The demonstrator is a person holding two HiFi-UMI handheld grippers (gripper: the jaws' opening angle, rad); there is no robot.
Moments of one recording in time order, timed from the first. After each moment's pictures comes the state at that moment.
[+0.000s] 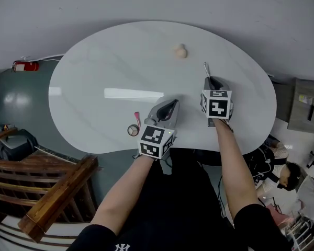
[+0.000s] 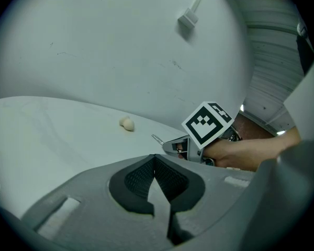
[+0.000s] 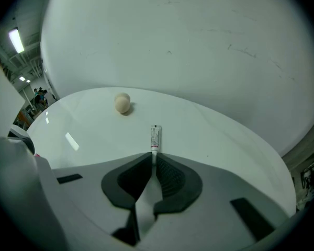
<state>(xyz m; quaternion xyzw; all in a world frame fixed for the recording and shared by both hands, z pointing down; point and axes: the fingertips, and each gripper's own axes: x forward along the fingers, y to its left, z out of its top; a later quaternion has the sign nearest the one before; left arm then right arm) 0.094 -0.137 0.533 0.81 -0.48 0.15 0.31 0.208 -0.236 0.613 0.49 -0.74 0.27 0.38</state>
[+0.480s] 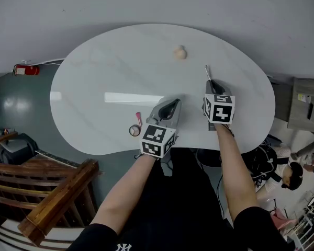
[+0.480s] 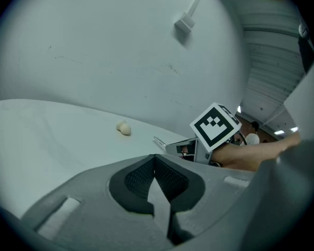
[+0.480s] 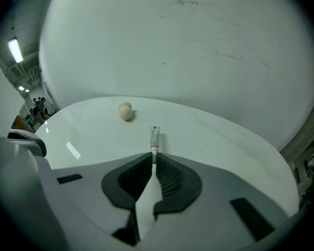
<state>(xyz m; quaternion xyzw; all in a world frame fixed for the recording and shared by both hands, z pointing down) 0.097 -0.136 0.523 0.82 -0.48 0.13 0.30 0.212 -0.221 0.592 0.51 -0.75 0.28 0.33</state>
